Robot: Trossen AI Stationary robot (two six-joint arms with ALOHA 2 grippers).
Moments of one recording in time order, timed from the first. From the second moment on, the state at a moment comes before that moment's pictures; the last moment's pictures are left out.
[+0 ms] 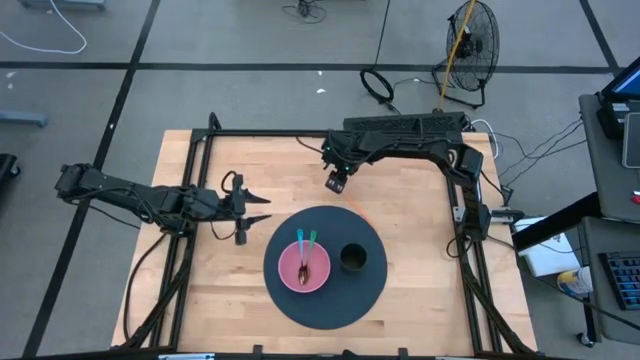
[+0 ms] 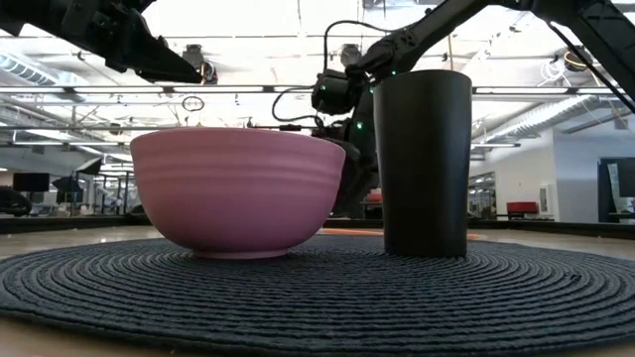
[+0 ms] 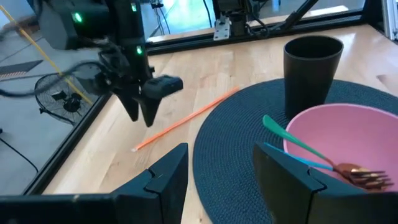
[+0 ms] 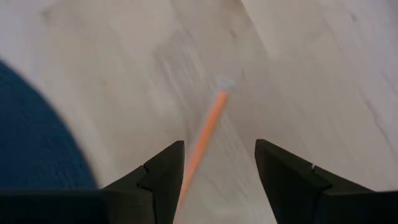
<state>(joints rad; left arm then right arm) -0.17 0.76 0.47 -0.06 -0.32 0.07 -0.41 2.03 1.52 -0.67 -0.03 0.08</state>
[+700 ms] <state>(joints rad) -0.17 0.76 0.47 -0.06 -0.32 0.07 -0.40 2.03 1.40 -0.57 -0.03 0.17</state>
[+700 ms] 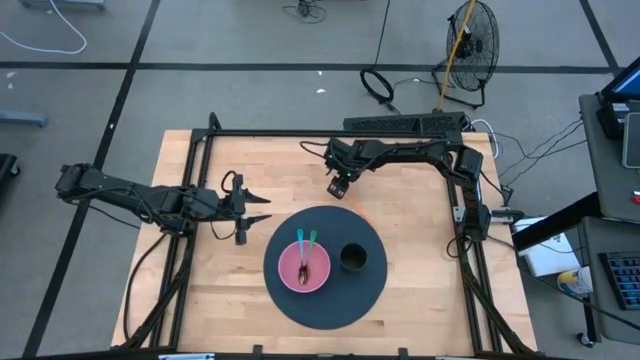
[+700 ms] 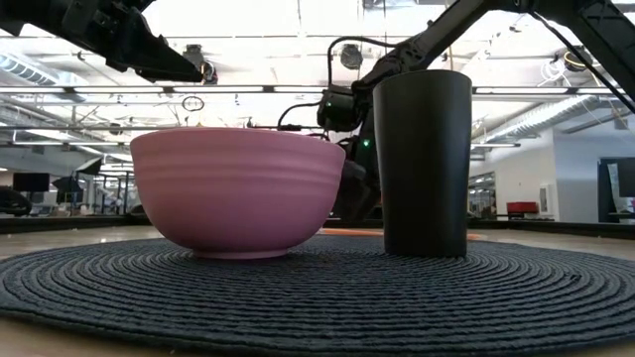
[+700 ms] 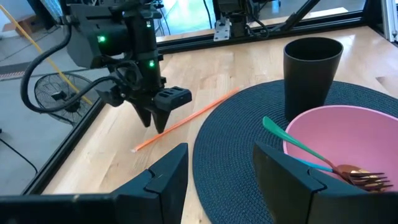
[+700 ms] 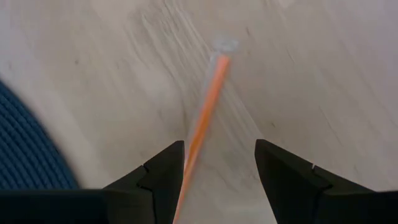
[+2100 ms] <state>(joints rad) -0.17 0.76 0.47 -0.06 -0.32 0.05 -0.39 2.08 1.40 -0.85 0.00 0.12</state>
